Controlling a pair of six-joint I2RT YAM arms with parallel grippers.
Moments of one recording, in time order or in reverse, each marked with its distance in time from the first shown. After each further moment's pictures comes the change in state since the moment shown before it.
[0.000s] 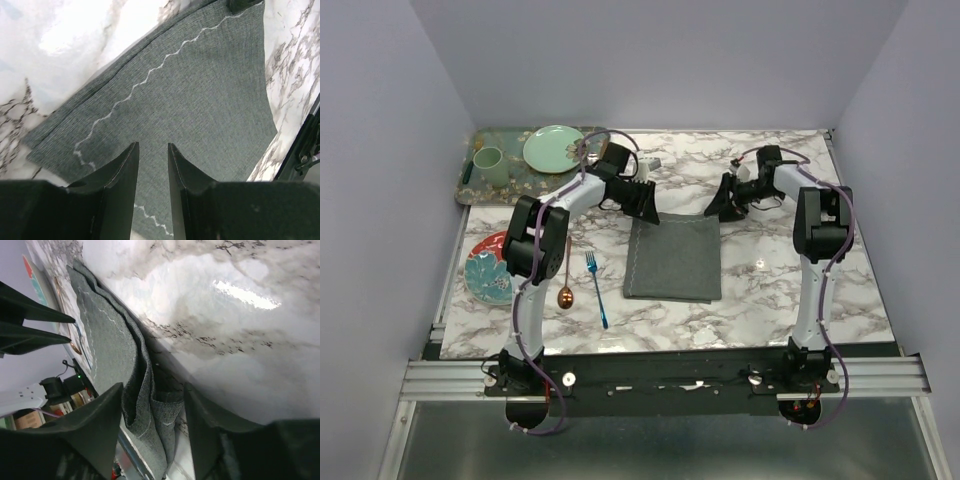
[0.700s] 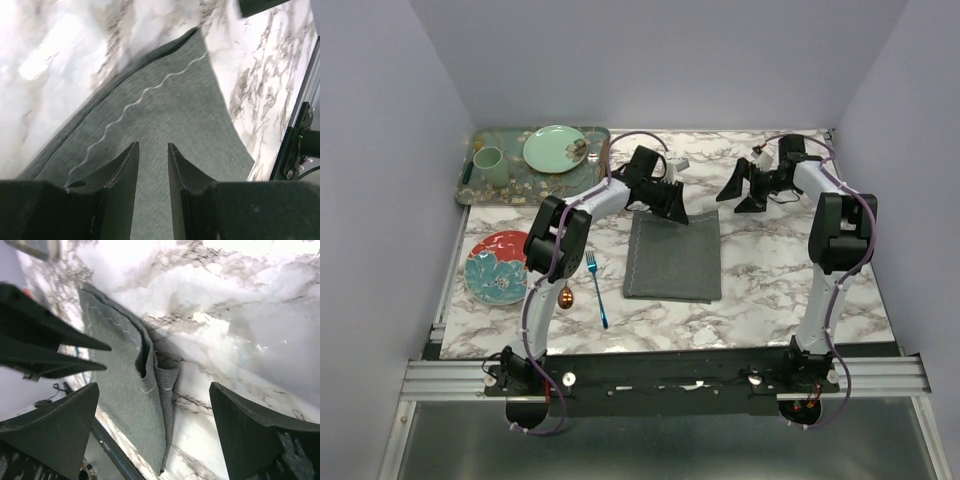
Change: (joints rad) left arm -0.117 0.118 0.119 0.164 0.052 -0.119; right arm -0.049 -0.173 -0.082 0.052 0.122 0.029
